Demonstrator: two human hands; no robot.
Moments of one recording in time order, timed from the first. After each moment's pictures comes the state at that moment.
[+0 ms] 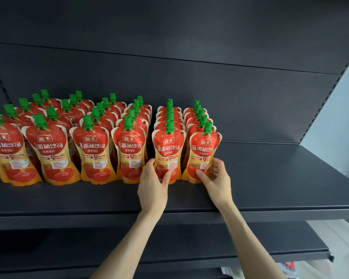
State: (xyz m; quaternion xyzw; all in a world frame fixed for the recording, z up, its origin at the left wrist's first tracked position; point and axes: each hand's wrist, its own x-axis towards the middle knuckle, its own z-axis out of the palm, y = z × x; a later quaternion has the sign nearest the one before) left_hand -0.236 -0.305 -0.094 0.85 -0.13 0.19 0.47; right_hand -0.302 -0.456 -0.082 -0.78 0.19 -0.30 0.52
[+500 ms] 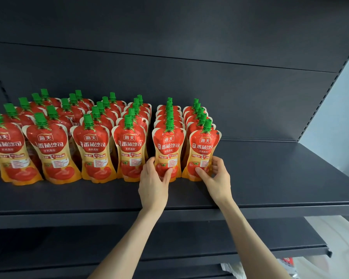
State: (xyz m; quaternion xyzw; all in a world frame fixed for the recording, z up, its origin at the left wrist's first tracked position) left_hand -0.236 -0.304 -0.094 0.86 -0.13 0.18 0.47; right_hand -0.300 -0.456 -0.083 -0.78 0.19 -0.30 0.52
